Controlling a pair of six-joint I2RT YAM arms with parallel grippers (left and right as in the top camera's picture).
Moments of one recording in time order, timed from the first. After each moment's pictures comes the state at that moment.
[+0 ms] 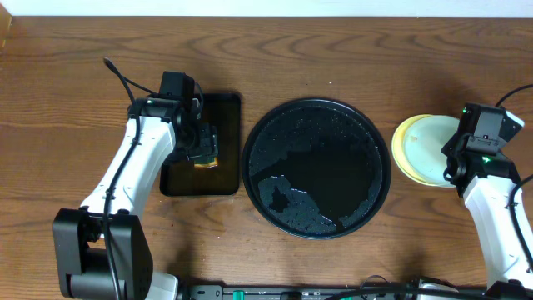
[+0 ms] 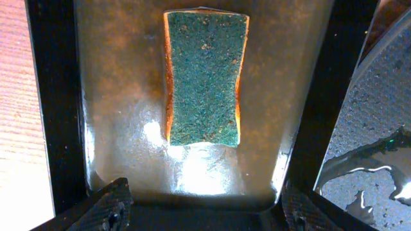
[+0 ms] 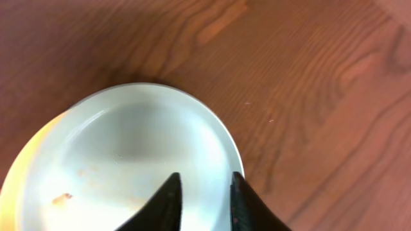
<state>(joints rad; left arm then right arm) -0.11 1.65 1.20 -0.98 0.08 -0.25 -0.18 1.34 0.86 -0.47 0.49 0.46</state>
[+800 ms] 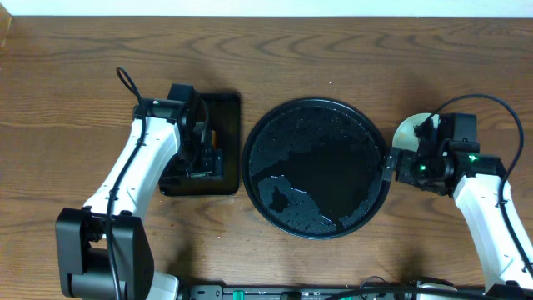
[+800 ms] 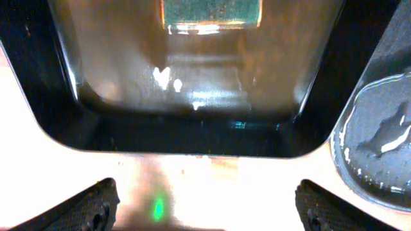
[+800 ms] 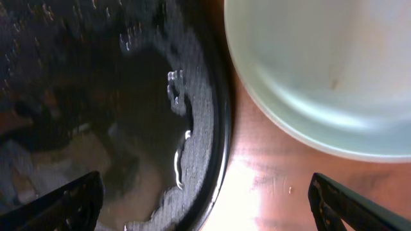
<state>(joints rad) -0.14 1.65 1.20 -1.23 0.10 -0.23 -0.08 1.34 0.86 -0.79 -0.22 0.18</state>
